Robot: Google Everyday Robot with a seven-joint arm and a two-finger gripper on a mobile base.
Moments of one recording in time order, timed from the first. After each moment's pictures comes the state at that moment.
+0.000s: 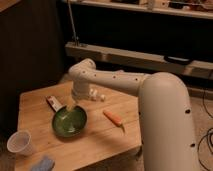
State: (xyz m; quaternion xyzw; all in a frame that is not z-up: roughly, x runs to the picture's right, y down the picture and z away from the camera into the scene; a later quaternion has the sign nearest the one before) arm -0.154 0.080 0.823 -0.04 -0.36 -0.84 0.41
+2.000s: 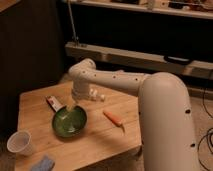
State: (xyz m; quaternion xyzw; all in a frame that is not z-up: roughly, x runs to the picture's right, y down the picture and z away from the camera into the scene) arm -0.154 0.080 0.823 -0.04 -0.36 -0.84 0.41
